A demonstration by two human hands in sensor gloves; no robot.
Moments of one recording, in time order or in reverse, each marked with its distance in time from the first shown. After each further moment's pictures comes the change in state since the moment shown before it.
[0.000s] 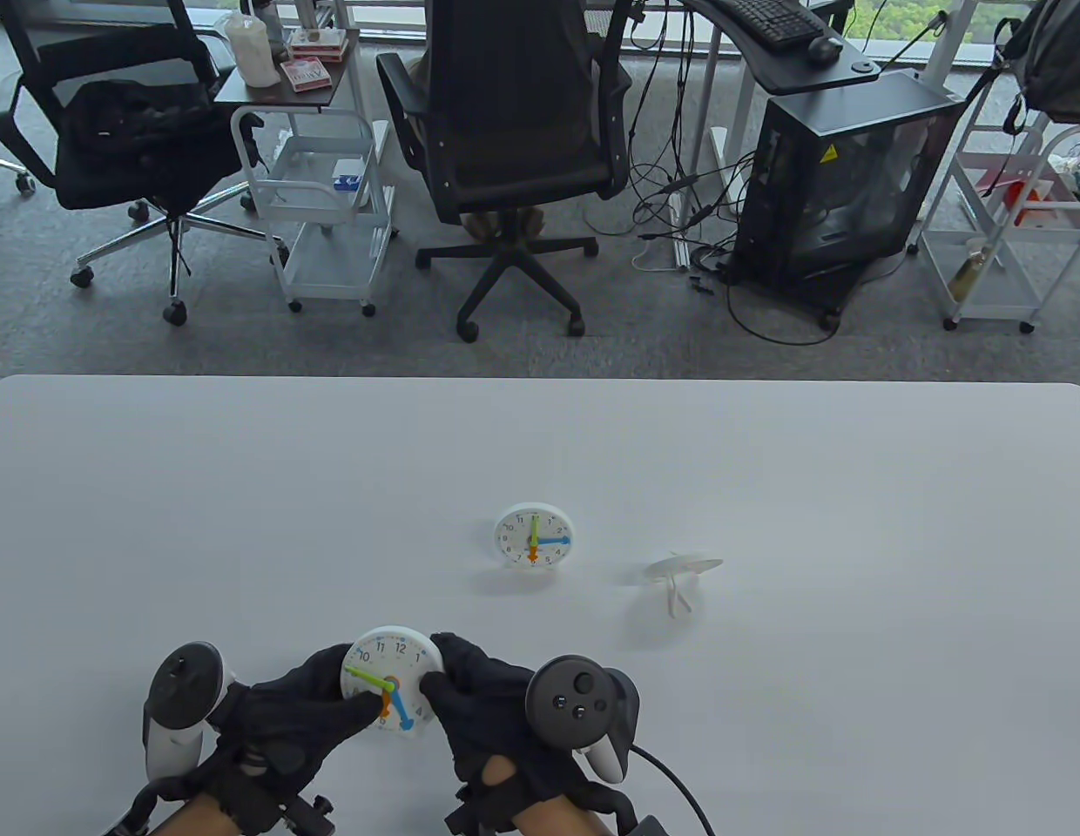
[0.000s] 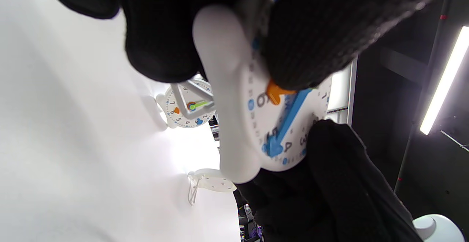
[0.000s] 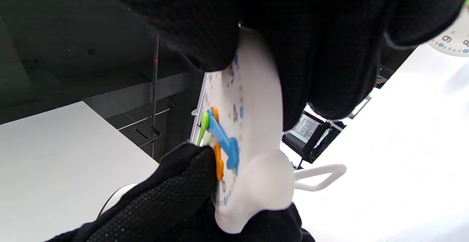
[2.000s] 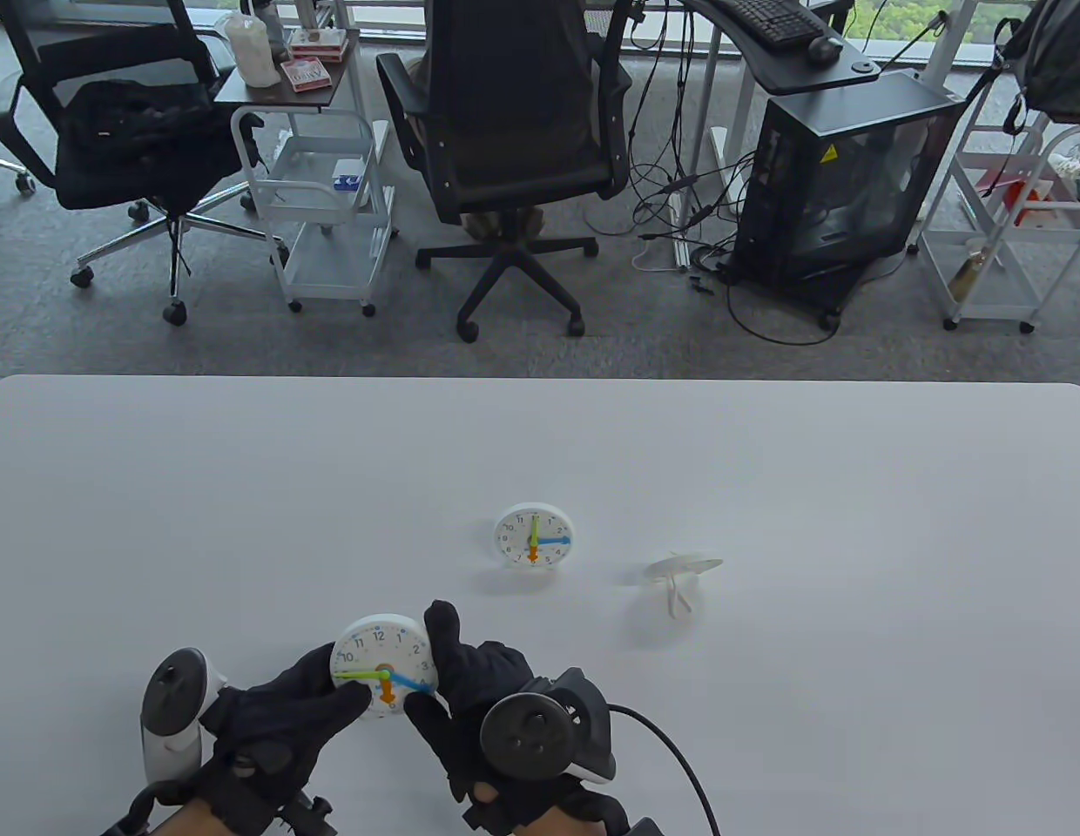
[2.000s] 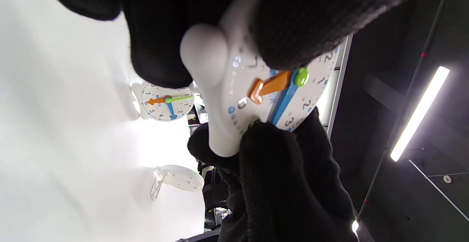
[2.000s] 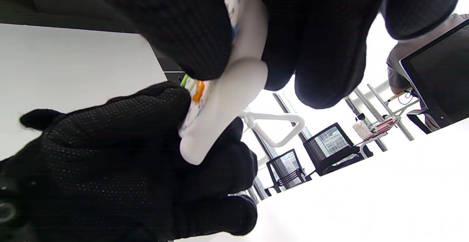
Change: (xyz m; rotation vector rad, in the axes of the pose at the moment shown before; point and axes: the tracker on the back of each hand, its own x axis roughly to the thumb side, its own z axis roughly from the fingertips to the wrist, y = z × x) left_hand 0.001 -0.001 0.005 0.019 -0.032 0.159; right_hand 0.020 0.012 0.001 0.065 -0.273 0.348
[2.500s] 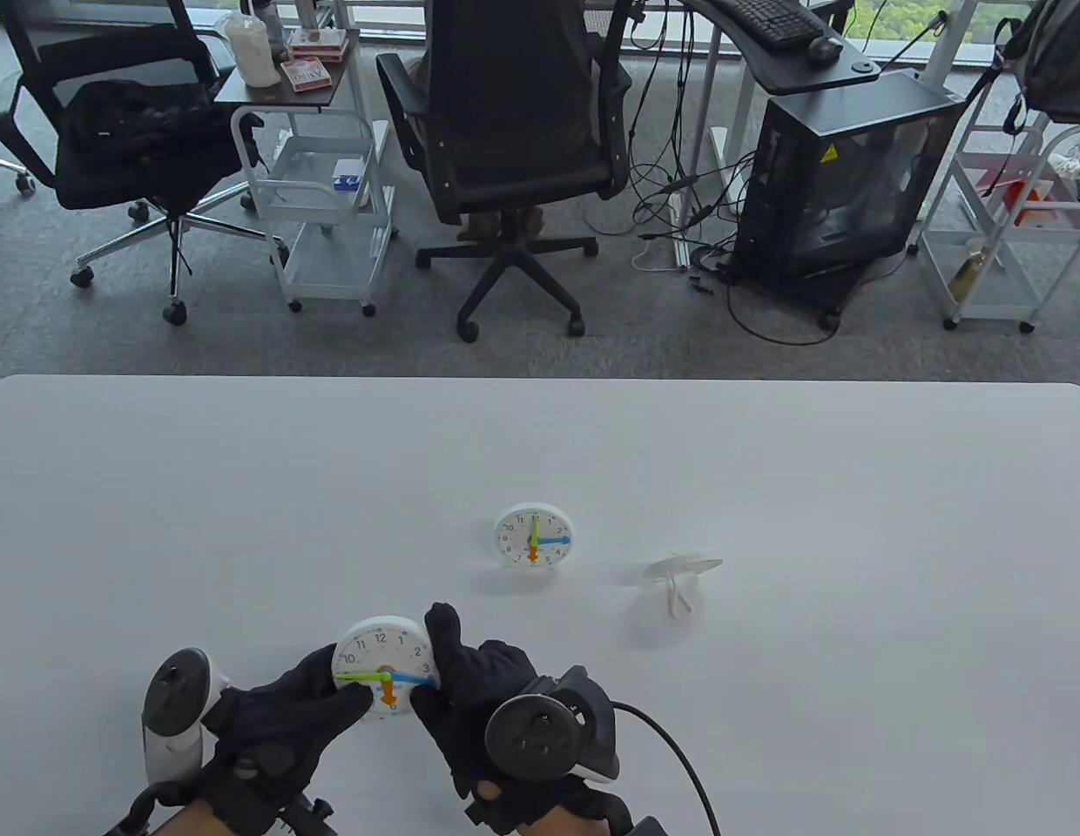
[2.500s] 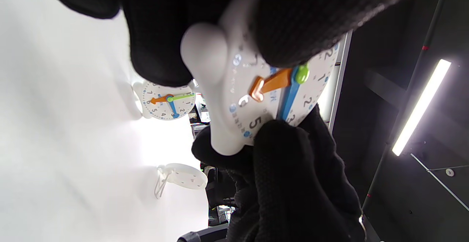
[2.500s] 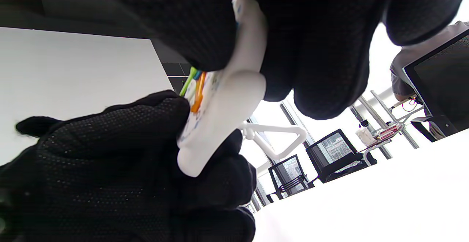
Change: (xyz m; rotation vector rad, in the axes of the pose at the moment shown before) left_hand 0.000 -0.001 0.000 -0.010 -0.003 -0.026; right_hand -0.001 -0.004 0.001 -0.024 -0.017 0.007
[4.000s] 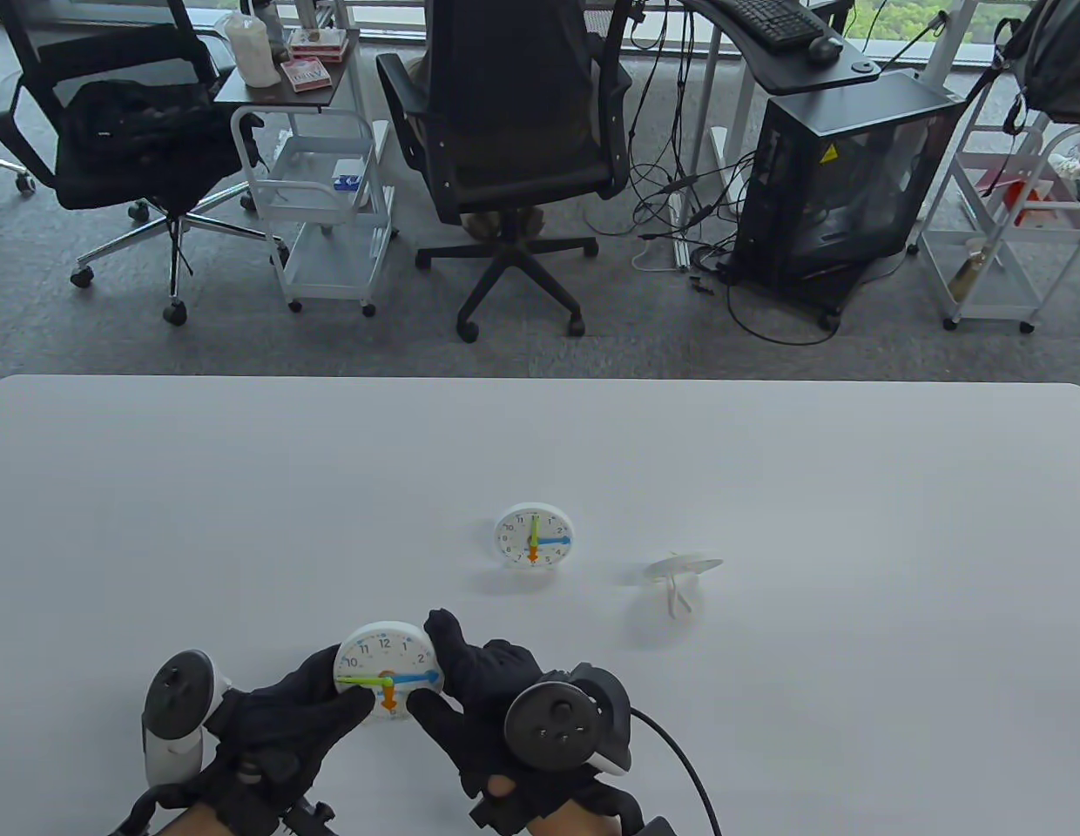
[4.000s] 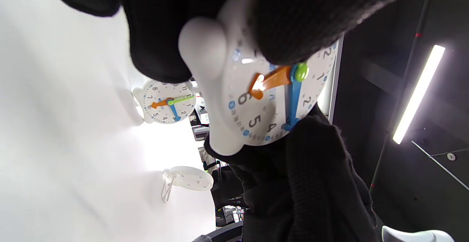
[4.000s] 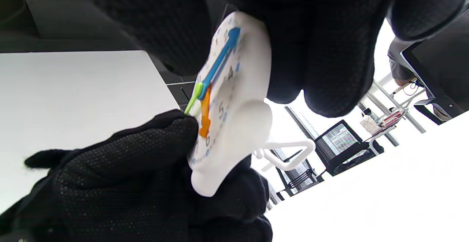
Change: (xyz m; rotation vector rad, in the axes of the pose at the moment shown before) left_hand 0.005 -0.003 0.001 -0.001 -0.027 -0.070; right_hand -0.008 -0.010 0.001 -0.007 0.031 -0.117
